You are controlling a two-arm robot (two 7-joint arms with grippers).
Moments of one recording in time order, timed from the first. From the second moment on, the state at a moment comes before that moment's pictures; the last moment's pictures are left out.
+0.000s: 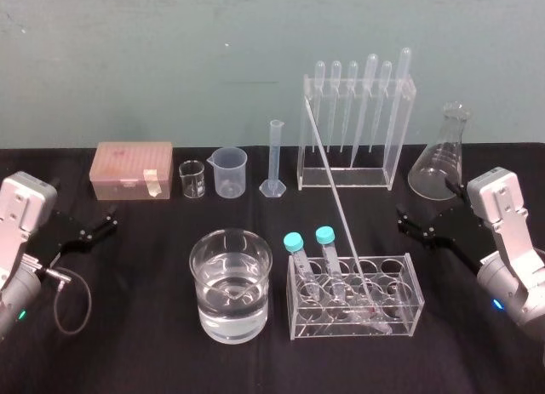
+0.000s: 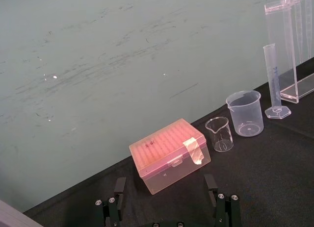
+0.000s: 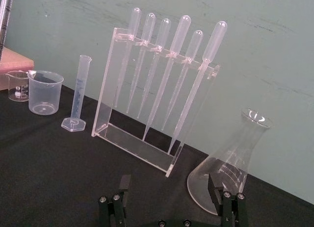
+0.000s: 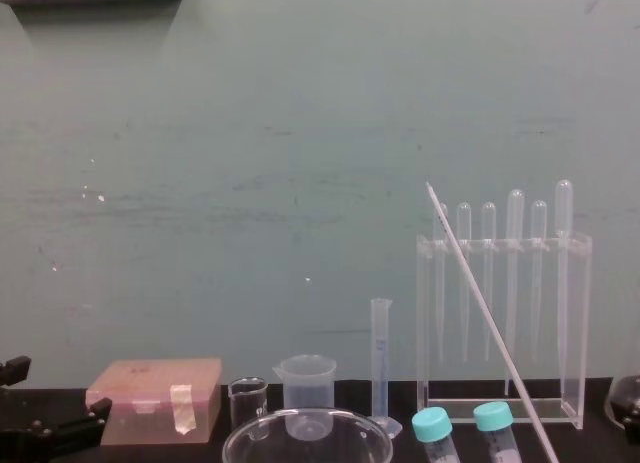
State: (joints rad) left arm -0.20 0.60 0.45 -1.41 -0.25 -0.12 0.03; right arm 0.20 0.60 -0.45 -1.41 0.25 -0.12 -0.03
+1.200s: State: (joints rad) left arm -0.20 0.60 0.45 -1.41 -0.25 -0.12 0.03; right arm 0.20 0.60 -0.45 -1.41 0.25 -0.12 -0.03
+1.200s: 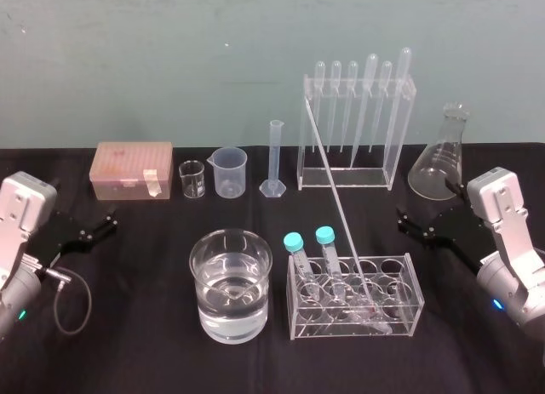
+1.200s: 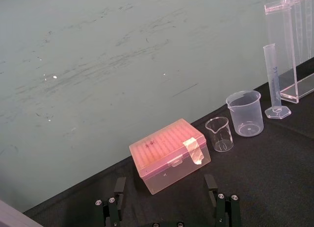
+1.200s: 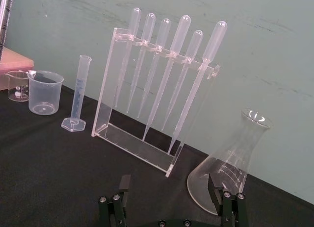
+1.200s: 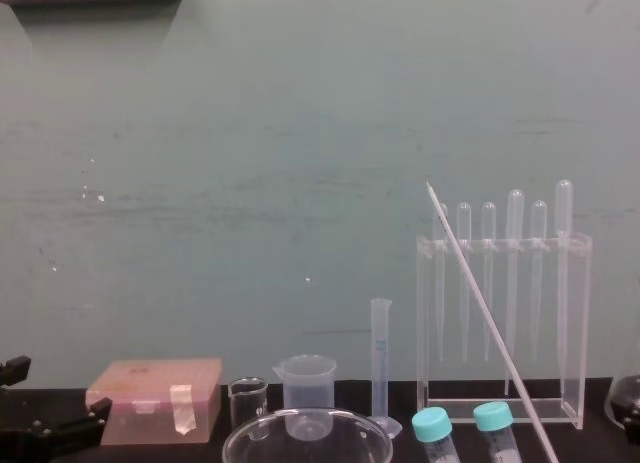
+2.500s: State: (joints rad) left arm -0.20 0.60 0.45 -1.41 -0.25 -0.12 0.03; right arm 0.23 0.69 -0.28 -1.65 0.75 0.30 0.43
